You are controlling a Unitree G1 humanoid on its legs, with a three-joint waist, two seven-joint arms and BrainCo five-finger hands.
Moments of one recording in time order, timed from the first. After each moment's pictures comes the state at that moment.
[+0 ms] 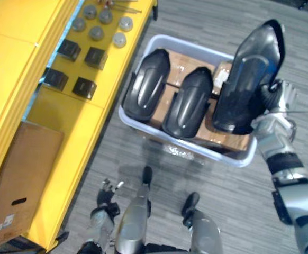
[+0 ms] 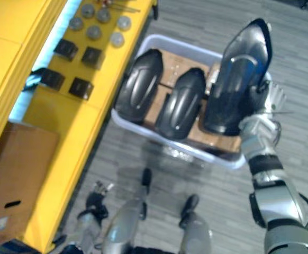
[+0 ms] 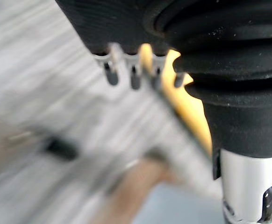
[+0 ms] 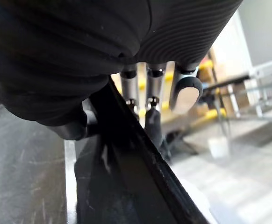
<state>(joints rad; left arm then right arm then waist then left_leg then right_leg) -0.01 0.16 0.04 0.51 -0.46 -0.29 0.37 -0.65 -0.58 0.08 0.57 -0.39 0.20 -0.68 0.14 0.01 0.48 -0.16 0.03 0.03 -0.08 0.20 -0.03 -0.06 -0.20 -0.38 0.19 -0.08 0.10</state>
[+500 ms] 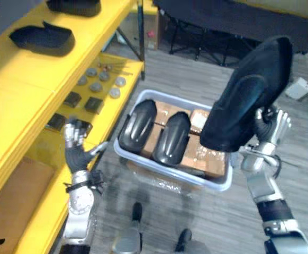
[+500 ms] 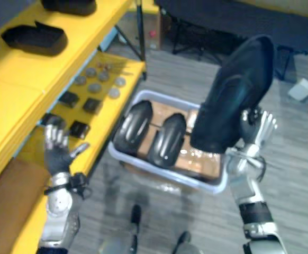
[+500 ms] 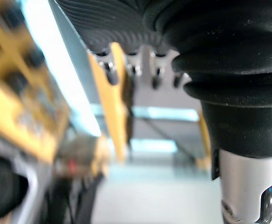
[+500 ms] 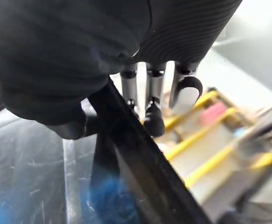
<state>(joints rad) 0.07 0.19 -0.13 -0.17 -0.28 -0.26 0.17 -0.33 -0.44 0.07 0.19 -0.49 0.05 -0.78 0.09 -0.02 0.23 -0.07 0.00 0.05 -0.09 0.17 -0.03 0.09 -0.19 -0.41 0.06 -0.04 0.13</state>
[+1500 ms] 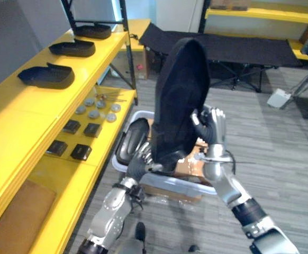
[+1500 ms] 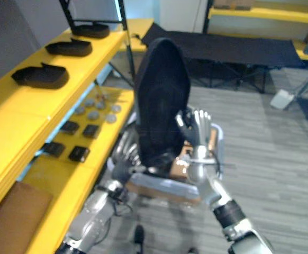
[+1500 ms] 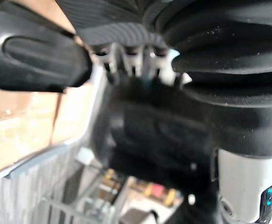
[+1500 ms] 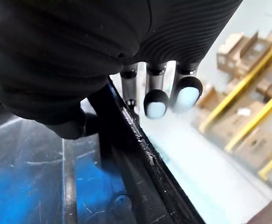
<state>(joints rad) -0.02 0.19 -0.37 -0.08 -0.47 0.02 -0.03 -0.36 -0.31 0.41 0.16 -0.57 -0.11 -0.72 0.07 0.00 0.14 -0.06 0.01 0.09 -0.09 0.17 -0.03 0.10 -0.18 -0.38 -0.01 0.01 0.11</state>
